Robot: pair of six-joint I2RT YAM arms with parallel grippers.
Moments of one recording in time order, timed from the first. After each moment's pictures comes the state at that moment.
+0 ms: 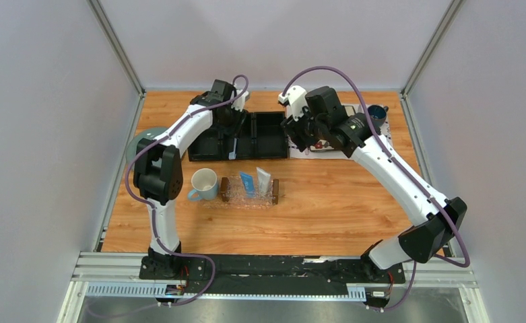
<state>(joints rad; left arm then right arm) -0.34 1.99 1.71 -0.72 0.14 0.10 0.64 1.48 1.61 -0.83 0.03 -0.24</state>
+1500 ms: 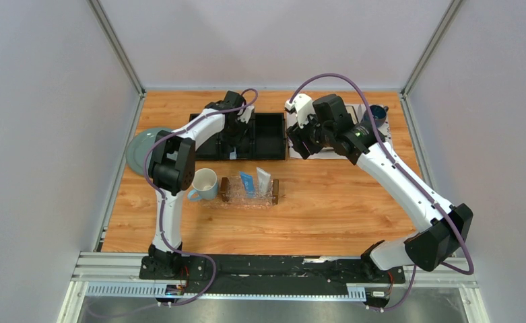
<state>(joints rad) -0.38 2.17 1.74 -0.72 0.04 0.07 0.59 1.41 1.46 -0.76 -0.07 -0.22</state>
